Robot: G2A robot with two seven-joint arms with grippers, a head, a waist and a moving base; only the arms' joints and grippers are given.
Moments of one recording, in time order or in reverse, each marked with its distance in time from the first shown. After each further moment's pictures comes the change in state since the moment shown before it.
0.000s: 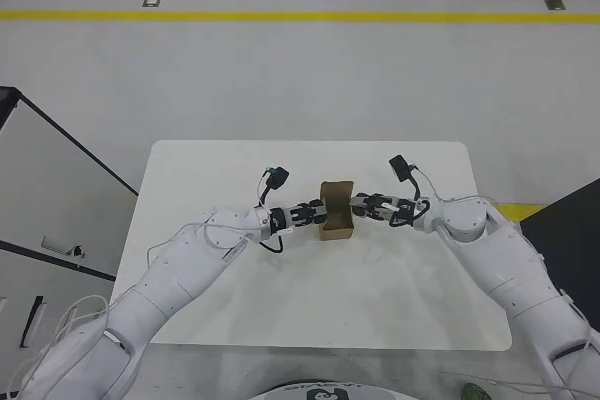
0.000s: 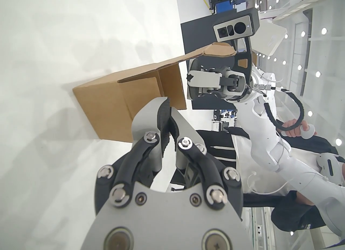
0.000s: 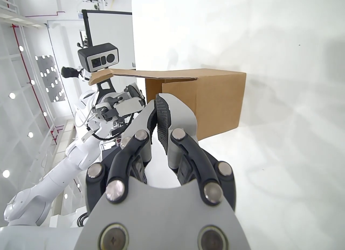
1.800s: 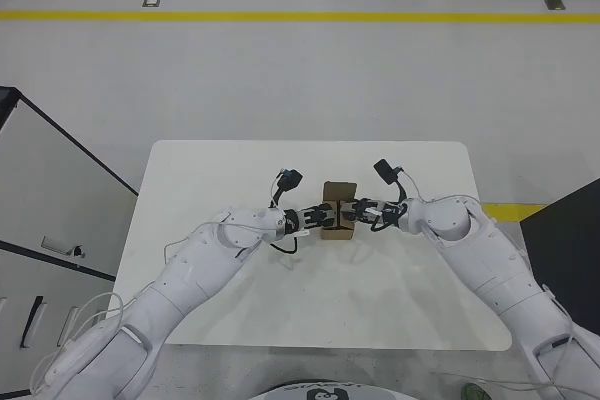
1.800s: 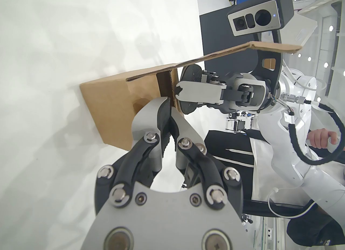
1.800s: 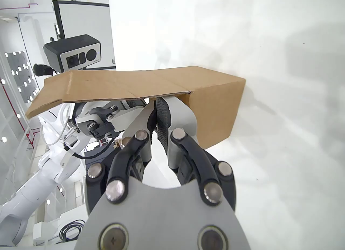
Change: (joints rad) left arm -0.009 -0.085 -0.008 0.049 0.134 0.077 -0.004; right arm 0.019 -0.059 -0.026 0.016 -0.142 0.062 -0.012
